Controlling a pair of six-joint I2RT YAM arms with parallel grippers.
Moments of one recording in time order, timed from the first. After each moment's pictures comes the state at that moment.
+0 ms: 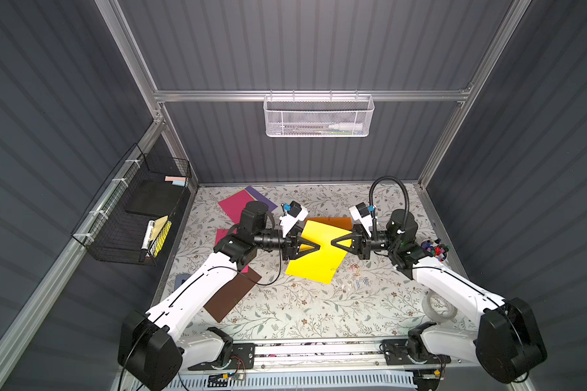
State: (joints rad) left arm -0.49 1.24 1.02 -0.19 0.99 -0.09; right arm 0.37 1.24 0.77 0.40 -1.22 0.39
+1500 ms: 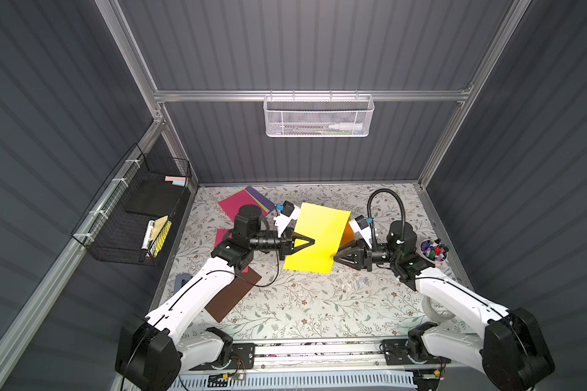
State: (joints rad) left arm -0.45 1.21 0.94 -0.03 1.02 -0.22; right arm 0.39 1.17 0.61 0.34 -1.20 0.46
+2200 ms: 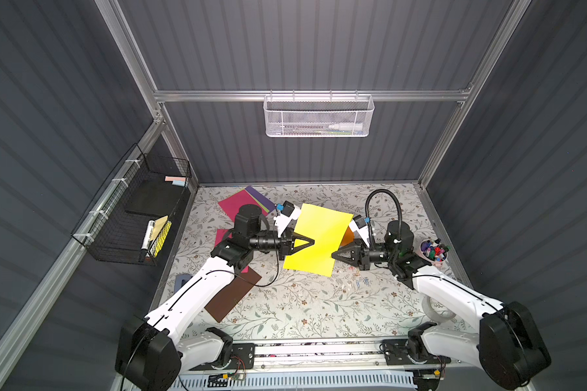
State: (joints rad) left arm -0.44 1.21 0.95 -0.07 1.02 -0.21; right arm 0.39 1.20 0.61 0.36 -1.18 0.46
